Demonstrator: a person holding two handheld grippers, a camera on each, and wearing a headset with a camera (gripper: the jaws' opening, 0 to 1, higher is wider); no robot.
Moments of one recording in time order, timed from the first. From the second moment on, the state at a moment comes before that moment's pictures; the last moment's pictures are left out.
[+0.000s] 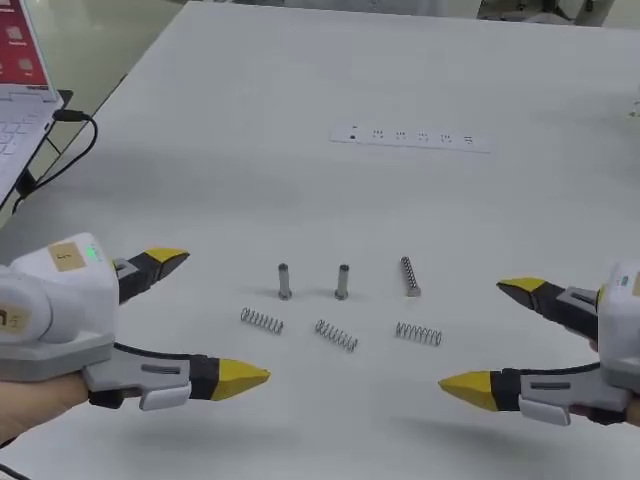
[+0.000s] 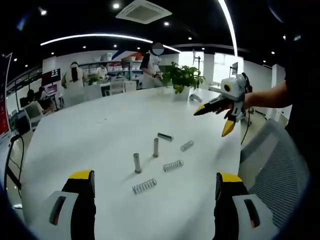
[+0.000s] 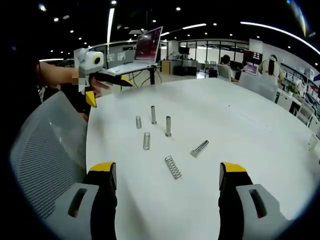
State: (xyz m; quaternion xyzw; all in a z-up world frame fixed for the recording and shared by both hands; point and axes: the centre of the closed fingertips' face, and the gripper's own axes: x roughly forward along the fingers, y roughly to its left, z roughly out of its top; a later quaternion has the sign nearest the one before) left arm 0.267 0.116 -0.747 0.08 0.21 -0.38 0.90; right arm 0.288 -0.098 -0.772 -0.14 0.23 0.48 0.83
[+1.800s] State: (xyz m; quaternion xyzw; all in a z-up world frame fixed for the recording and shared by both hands) left arm 0.277 0.119 -0.756 0.07 0.22 -0.38 0.90; right arm 0.364 -0.058 -0.759 -0.10 0.25 0.49 0.83
